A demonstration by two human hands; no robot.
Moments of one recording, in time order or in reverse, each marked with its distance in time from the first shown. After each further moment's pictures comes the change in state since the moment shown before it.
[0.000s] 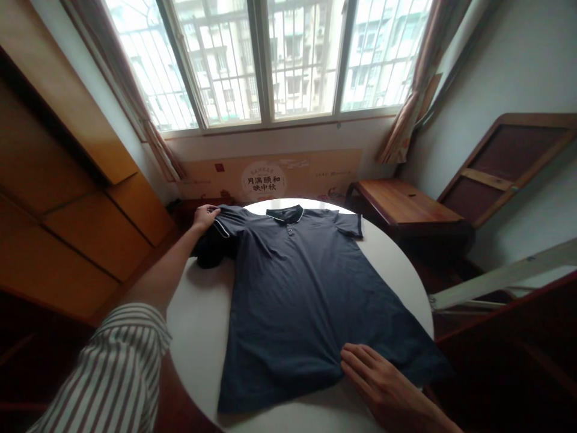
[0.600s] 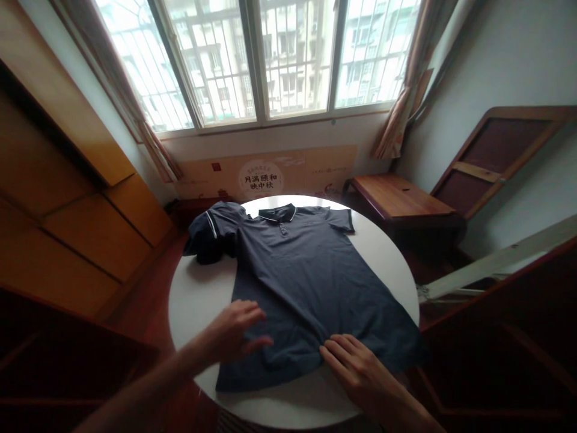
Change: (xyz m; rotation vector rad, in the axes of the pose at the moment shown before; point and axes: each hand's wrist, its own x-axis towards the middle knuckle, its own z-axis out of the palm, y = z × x) left_hand -0.313 0.040 -0.053 0.108 -0.717 0.912; right_hand 0.023 -0.028 -0.007 0.019 0.081 0.065
